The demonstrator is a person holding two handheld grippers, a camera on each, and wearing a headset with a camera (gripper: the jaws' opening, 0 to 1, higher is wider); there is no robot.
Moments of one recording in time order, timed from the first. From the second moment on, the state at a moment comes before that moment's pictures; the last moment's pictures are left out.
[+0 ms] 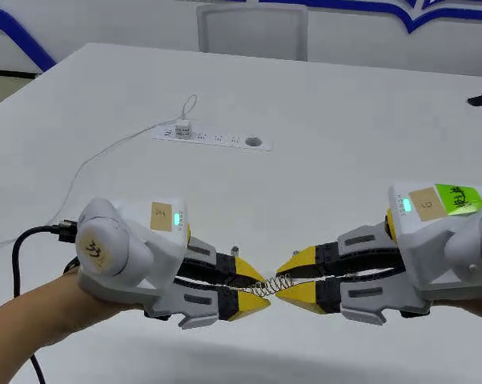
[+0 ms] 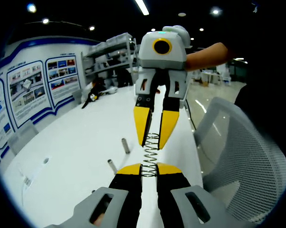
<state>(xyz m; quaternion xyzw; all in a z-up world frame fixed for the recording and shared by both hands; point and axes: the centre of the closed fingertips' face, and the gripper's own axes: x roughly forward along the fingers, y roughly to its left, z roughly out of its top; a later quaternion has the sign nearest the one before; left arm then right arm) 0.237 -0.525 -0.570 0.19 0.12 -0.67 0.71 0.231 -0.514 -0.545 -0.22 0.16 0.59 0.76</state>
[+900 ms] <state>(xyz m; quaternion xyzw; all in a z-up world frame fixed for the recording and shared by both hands) 0.246 -0.534 -0.555 0.13 0.11 -0.65 0.74 0.245 -0.508 -0.516 -0.12 0.15 0.56 0.80</state>
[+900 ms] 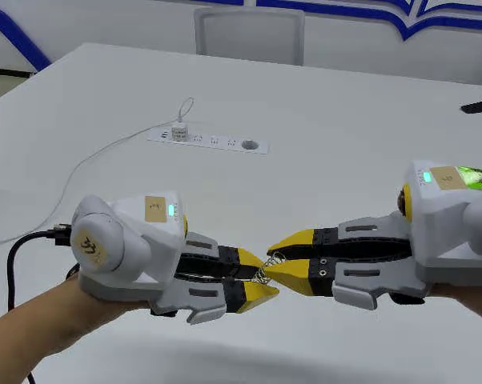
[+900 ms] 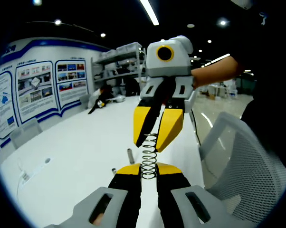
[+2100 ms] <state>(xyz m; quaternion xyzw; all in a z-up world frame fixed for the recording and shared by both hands) 0.250 -0.524 -0.555 0.12 0.09 -0.64 0.76 0.255 -0.512 -0.504 -0.09 0.13 0.54 0.83</state>
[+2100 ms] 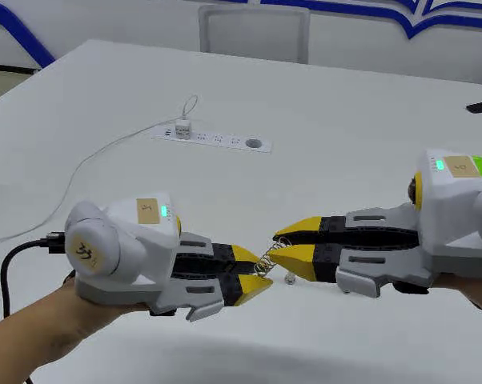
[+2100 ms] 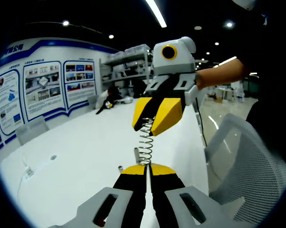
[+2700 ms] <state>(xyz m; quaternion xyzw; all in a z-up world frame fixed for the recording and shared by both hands) 0.269 -0.512 -0.549 0.10 0.08 -0.61 0.78 0.281 -0.531 -0.495 -0.11 0.13 0.51 0.84</state>
